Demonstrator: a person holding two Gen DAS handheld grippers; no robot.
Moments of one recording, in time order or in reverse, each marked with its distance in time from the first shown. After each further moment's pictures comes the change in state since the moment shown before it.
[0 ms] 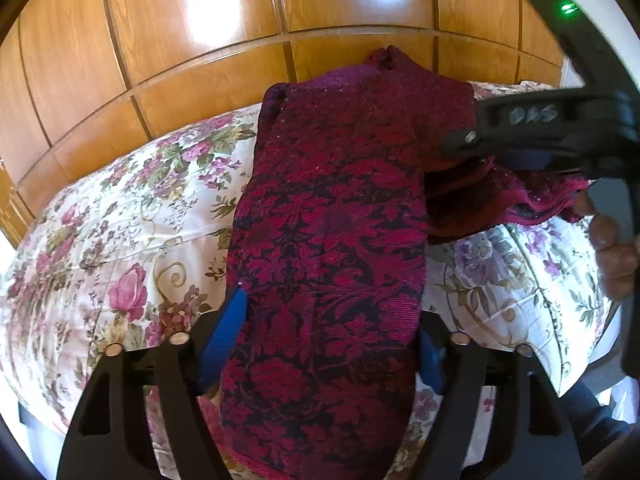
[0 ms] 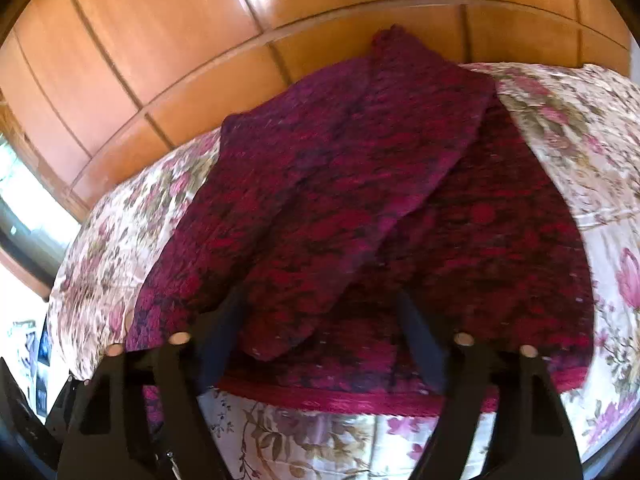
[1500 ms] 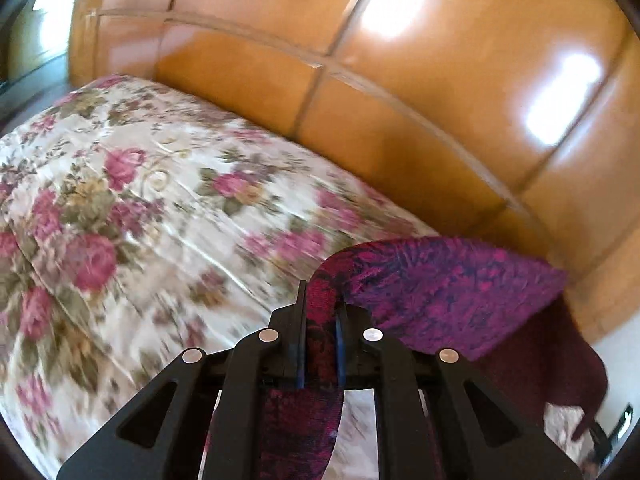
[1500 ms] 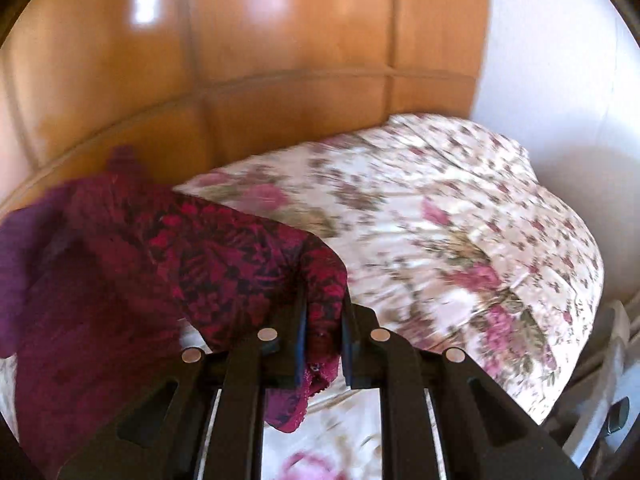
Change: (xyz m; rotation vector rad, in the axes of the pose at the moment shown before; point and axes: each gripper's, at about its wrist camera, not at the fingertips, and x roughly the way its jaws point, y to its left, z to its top) left arm 0.088 0.305 0.132 -0.752 -0.009 0.010; right arm -0.089 -0.261 0.120 0.224 -0.194 -0.610
